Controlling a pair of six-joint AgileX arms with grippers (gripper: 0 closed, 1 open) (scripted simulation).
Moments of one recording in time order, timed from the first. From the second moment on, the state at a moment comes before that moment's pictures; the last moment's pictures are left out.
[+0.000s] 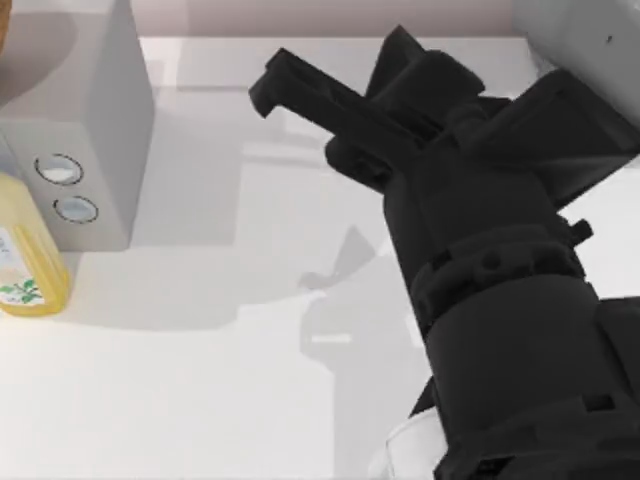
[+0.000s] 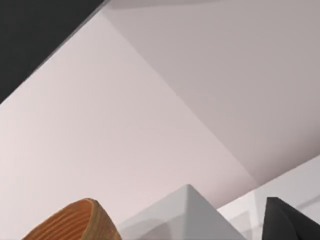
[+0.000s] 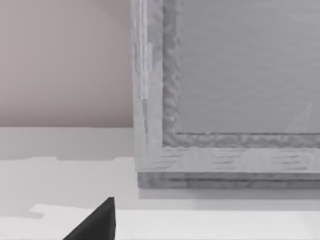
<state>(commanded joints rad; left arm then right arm) 1.76 -0.24 1.46 -0.08 1.78 -0.98 0.00 0.00 0.00 0.00 0.00 0.00</state>
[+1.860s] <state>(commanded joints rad) 1.85 -0.46 1.31 -0.99 1.93 -0.72 0.00 0.00 0.00 0.00 0.00 0.00</state>
